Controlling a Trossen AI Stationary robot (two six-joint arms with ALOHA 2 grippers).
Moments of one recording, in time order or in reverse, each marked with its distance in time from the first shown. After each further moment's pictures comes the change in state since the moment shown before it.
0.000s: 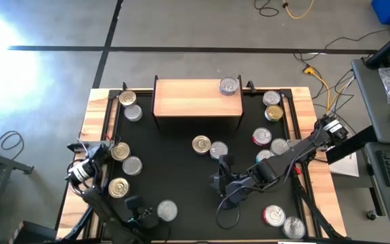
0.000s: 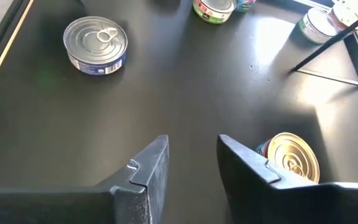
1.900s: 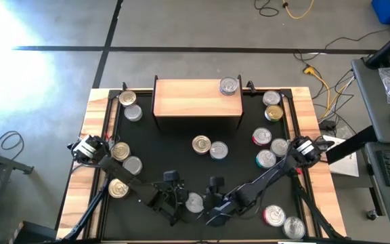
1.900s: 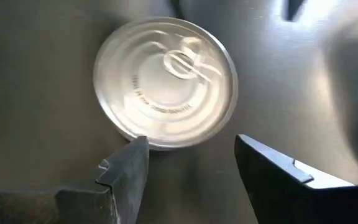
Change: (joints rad) left arm 0.361 -0.182 -0.335 0.771 -0.266 0.718; right arm 0.045 0.381 0.040 0.158 -0.019 0.211
